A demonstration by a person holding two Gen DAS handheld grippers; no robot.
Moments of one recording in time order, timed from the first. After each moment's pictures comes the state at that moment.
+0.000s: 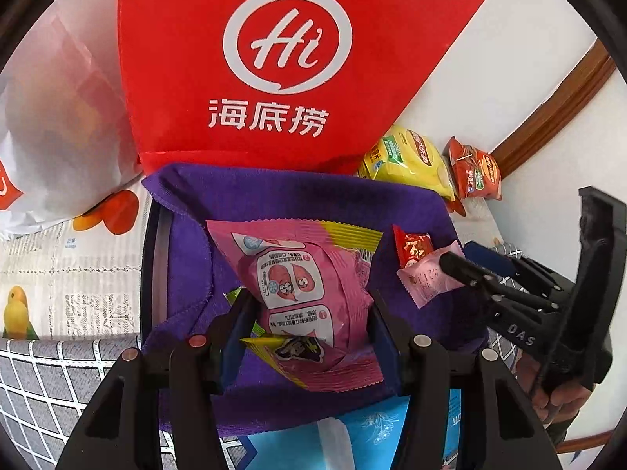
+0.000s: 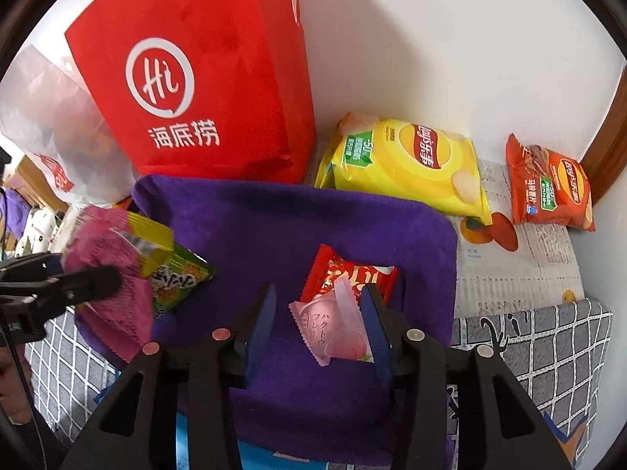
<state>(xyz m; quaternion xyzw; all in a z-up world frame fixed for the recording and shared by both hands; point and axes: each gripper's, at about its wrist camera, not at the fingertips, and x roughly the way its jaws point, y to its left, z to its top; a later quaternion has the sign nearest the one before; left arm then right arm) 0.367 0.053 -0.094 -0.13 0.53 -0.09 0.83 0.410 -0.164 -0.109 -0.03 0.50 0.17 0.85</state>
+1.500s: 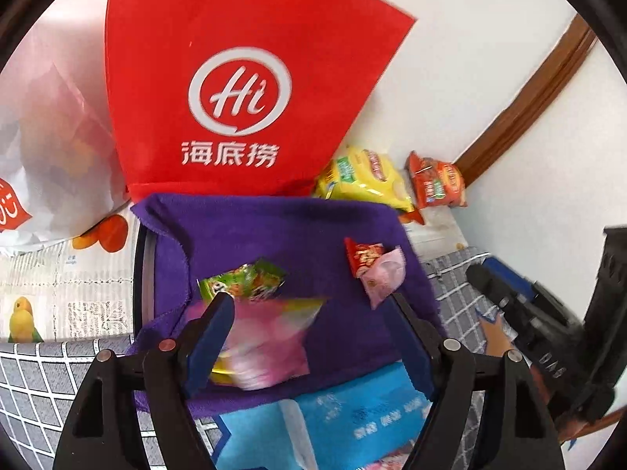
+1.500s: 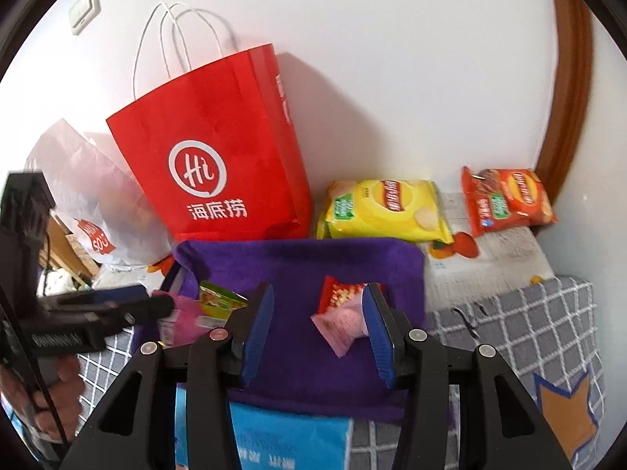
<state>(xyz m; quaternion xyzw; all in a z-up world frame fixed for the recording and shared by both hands) 0.341 0.047 -0.046 -0.13 0.49 -0.14 0.85 0.341 -0.193 -0.038 0.04 0.41 0.13 0.90</state>
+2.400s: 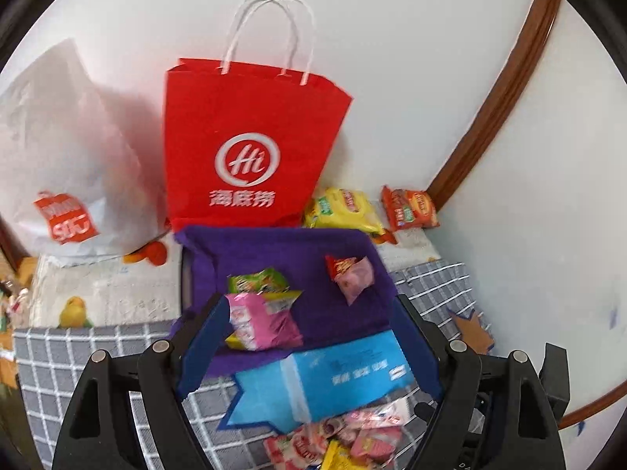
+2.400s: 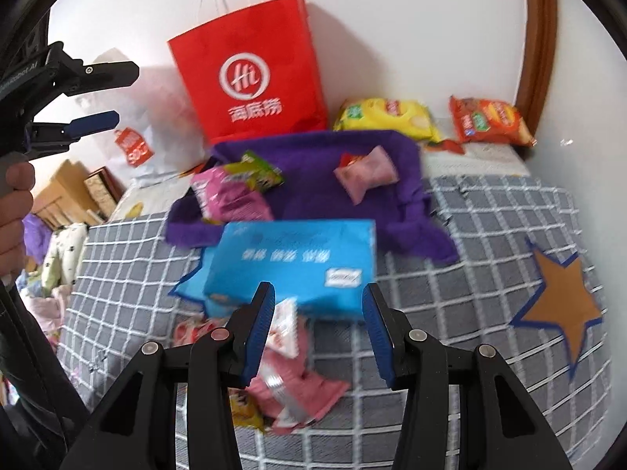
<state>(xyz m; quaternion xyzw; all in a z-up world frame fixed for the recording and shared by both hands) 0.247 0.066 0.034 -0.11 0.42 -0.12 0.89 0.193 -0.195 -0.063 0.04 0.48 0.16 0.86</state>
